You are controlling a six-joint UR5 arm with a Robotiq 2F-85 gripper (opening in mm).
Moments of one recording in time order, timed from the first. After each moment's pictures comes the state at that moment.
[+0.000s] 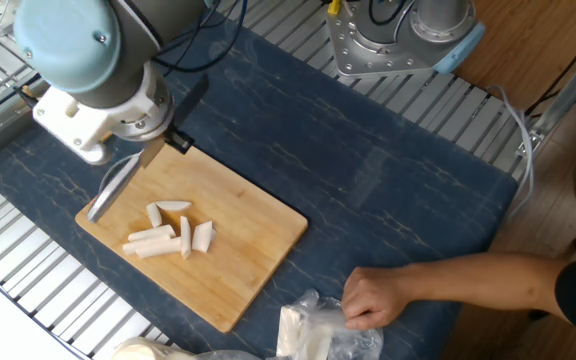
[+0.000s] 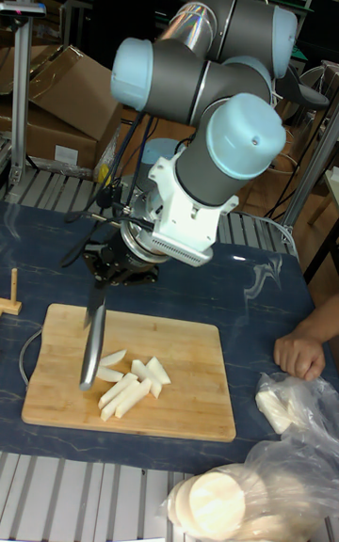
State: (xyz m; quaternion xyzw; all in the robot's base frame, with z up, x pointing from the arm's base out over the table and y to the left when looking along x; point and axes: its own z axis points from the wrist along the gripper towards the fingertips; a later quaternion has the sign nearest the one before) arm 0.543 -0.089 0.137 0.01 -0.97 0.16 0.16
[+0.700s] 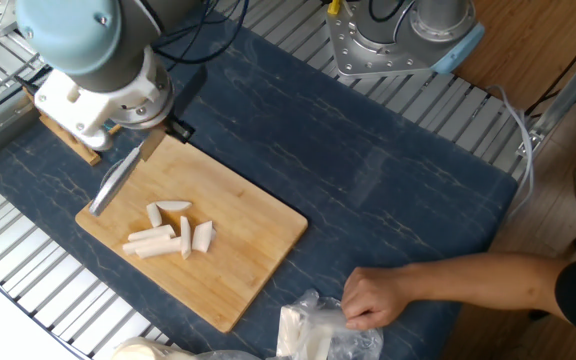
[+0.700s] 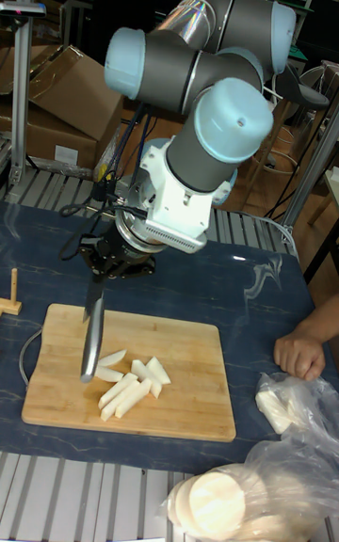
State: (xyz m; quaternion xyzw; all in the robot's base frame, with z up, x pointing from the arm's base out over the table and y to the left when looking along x) arm 0.538 -0.085 0.136 0.01 -0.98 0.12 0.14
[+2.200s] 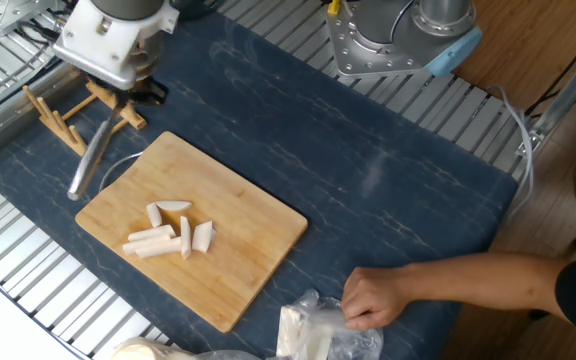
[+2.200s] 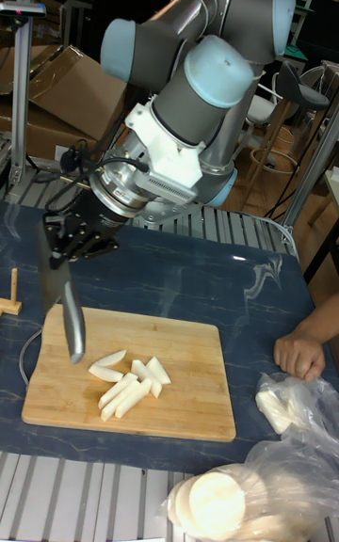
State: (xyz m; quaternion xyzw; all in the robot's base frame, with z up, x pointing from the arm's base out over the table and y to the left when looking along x) arm 0.537 -0.132 0.156 0.10 -0.98 0.16 0.07
